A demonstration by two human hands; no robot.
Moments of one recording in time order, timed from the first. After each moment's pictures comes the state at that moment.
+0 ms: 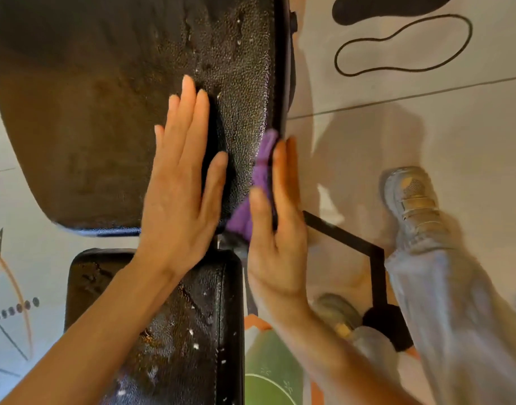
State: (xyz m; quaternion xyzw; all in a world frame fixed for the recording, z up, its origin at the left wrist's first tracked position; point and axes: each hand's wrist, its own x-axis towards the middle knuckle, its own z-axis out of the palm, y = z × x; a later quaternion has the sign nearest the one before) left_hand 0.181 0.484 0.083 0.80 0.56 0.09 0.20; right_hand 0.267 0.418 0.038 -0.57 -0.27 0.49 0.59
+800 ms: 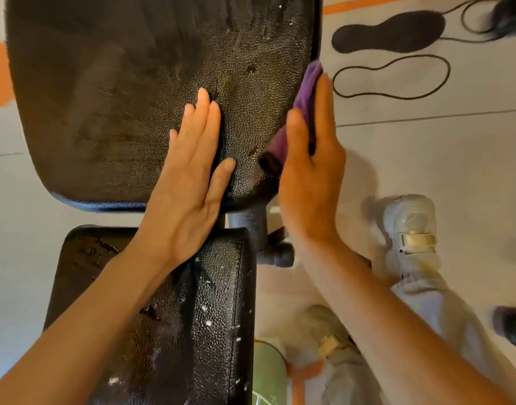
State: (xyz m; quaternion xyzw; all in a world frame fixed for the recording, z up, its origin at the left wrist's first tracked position) left_hand 0.144 0.465 0.072 0.80 0.55 0.08 0.25; right_hand 0.283 0.459 0.041 -0.64 -0.30 0.41 0.58
